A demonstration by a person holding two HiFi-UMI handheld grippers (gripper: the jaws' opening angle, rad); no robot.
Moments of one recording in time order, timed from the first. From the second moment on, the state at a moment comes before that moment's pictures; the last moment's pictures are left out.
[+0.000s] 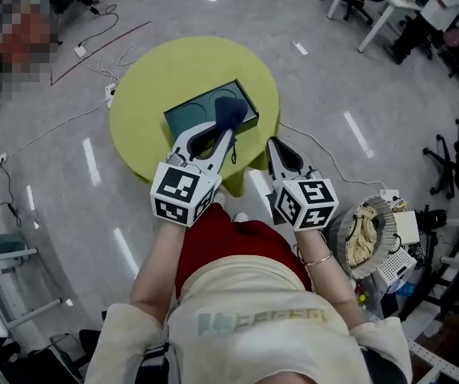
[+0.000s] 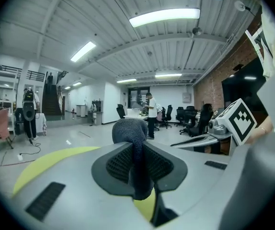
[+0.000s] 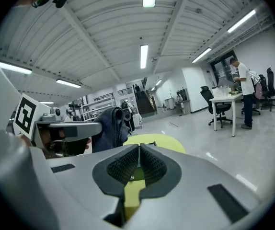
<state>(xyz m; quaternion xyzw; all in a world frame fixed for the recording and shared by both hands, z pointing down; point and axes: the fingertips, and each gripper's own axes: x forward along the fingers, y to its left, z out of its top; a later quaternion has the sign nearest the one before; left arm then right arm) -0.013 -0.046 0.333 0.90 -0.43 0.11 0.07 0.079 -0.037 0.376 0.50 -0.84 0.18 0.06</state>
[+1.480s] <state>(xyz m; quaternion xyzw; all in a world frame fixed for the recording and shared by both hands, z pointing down) -0.105 0.018 0.341 0.80 -0.59 0.02 0.10 0.034 -0.009 0.342 0.44 -0.89 0.13 0.03</state>
